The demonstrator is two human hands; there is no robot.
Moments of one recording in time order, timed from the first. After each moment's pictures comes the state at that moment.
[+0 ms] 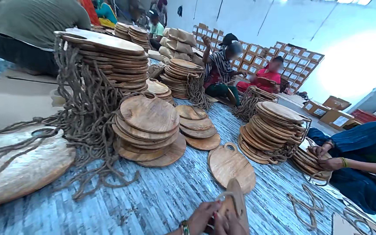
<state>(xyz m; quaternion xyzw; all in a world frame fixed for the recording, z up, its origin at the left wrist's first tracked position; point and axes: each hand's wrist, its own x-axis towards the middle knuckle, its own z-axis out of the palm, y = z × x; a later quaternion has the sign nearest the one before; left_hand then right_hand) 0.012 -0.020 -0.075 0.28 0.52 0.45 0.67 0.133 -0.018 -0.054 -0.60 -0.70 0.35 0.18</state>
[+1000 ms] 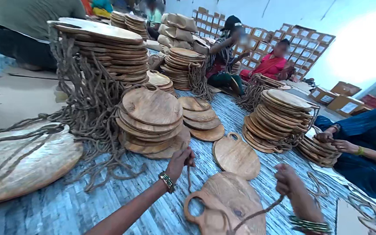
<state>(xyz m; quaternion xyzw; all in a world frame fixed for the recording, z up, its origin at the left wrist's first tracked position) -0.084 0.014 -0.066 0.32 0.55 0.64 0.42 0.193 0.082 -0.007 -0.47 -0.64 0.45 0.40</state>
